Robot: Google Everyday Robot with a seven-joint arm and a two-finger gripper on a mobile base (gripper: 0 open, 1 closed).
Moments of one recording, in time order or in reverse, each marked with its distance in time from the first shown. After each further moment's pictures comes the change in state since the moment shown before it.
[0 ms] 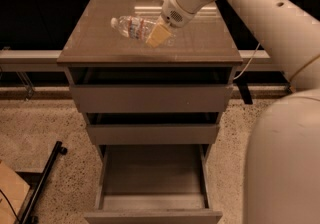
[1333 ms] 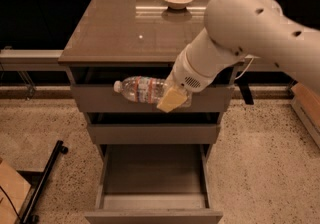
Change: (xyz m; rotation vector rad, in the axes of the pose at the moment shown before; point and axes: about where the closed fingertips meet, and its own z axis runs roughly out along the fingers) arm 0.083 0.183 -0.035 -0.065 0.124 -0.055
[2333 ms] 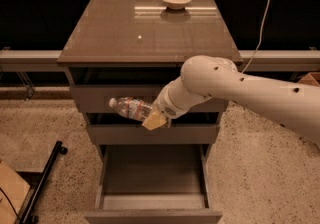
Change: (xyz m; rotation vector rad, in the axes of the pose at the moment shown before) arm 0.025 -0.009 0.136 0.002 -0.086 0.123
